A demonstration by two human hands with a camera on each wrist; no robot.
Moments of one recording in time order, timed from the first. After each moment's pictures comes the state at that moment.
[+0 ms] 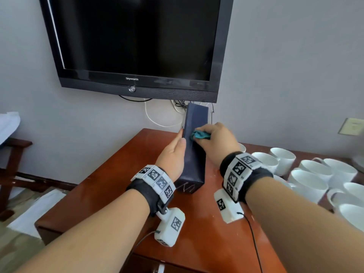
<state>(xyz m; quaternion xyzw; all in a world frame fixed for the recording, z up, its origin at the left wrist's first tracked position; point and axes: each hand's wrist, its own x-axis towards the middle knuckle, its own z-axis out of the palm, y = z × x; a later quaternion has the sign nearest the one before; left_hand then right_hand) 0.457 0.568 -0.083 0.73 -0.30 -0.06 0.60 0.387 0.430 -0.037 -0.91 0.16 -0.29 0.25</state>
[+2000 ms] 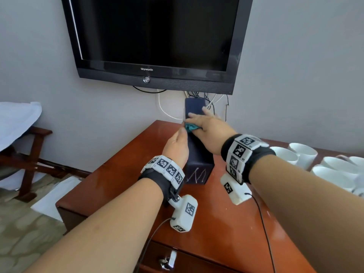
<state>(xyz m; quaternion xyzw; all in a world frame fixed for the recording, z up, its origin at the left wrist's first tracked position) 0.473 0.572 -0.098 0.72 -0.20 -0.04 0.66 0.416 0.457 -0.021 -0.98 0.03 -0.14 0.11</state>
